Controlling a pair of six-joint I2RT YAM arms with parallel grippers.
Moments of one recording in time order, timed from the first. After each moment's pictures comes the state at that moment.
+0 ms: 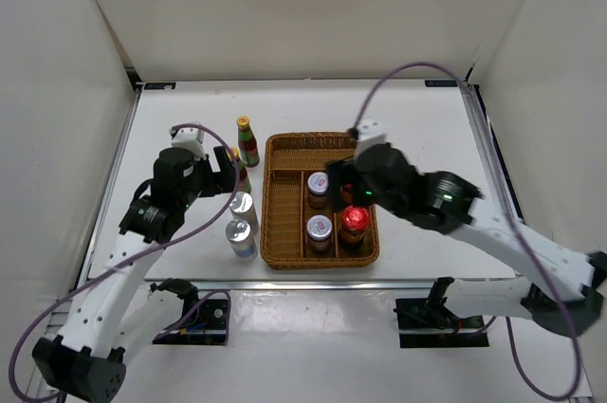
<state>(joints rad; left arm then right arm) -0.34 0.81 0.87 -0.52 -0.11 -0.33 1.07 1.18 1.34 -0.85 0.39 0.44</state>
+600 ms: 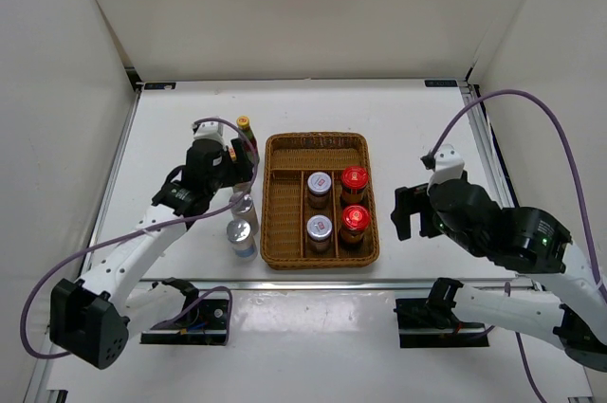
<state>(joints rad) -0.41 1.05 0.82 -0.30 -0.21 -0.45 1.07 0.78 1.27 -1.24 0.51 0.49</state>
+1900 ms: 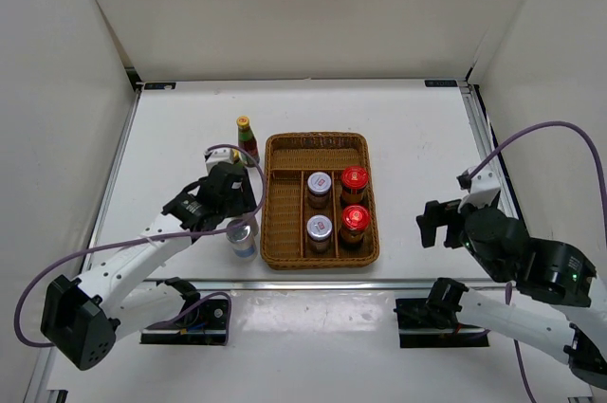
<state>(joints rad) -0.61 1.03 0.76 -0.55 -0.36 -0.64 1.07 0.50 1.09 -1.21 0.68 0.42</state>
